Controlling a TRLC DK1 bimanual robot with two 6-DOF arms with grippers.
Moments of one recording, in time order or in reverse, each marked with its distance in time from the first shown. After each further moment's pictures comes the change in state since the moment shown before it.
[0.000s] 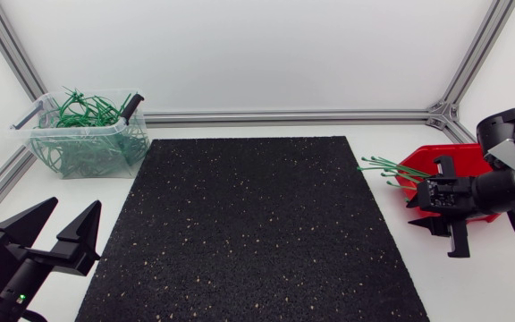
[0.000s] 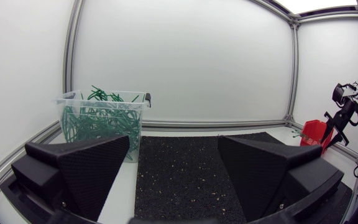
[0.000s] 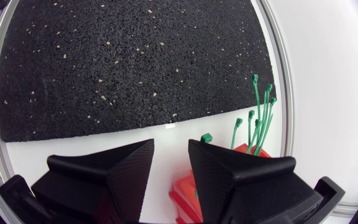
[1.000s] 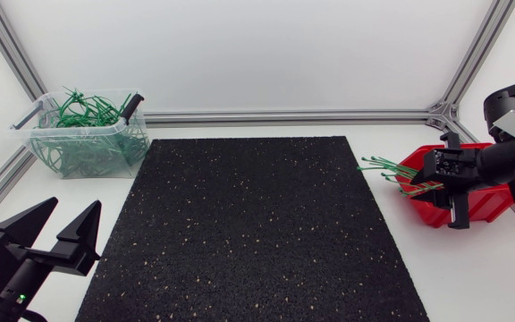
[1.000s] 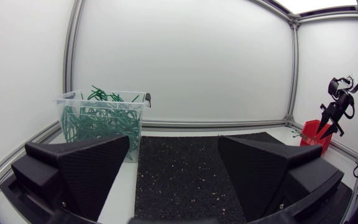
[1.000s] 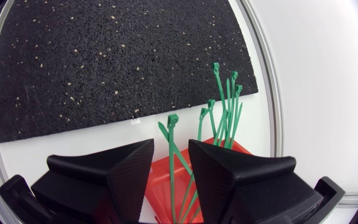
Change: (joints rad) left arm 0.000 0.000 0.000 0.000 0.000 0.000; right arm -0.044 0.114 0.174 -0.030 -0.050 0.034
